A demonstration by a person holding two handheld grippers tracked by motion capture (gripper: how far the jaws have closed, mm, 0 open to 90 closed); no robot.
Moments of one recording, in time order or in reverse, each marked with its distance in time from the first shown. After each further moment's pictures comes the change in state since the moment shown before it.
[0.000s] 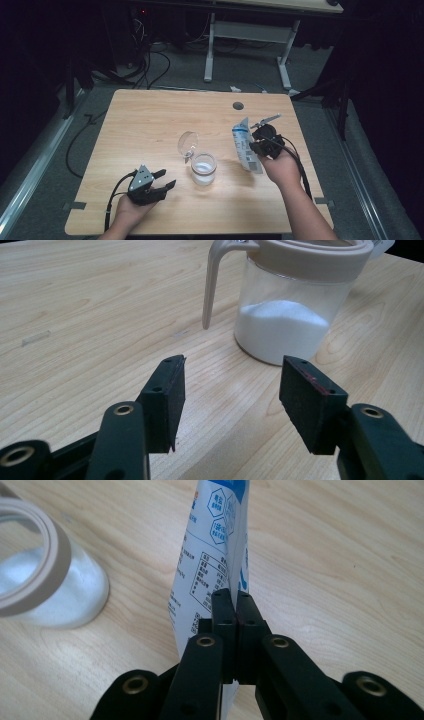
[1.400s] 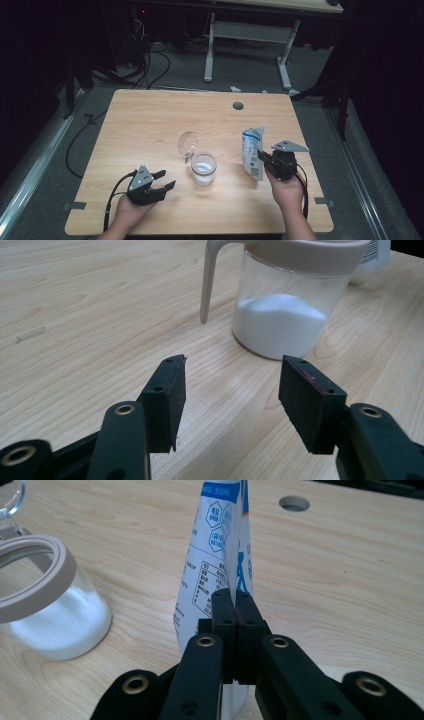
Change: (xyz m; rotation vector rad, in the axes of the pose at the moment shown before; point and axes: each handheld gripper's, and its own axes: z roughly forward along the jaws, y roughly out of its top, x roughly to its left) left arm 0.002 -0.001 -0.002 0.008 -0.003 -0.002; right arm -0.006 -0.082 0.005 -0.375 0.022 0.153
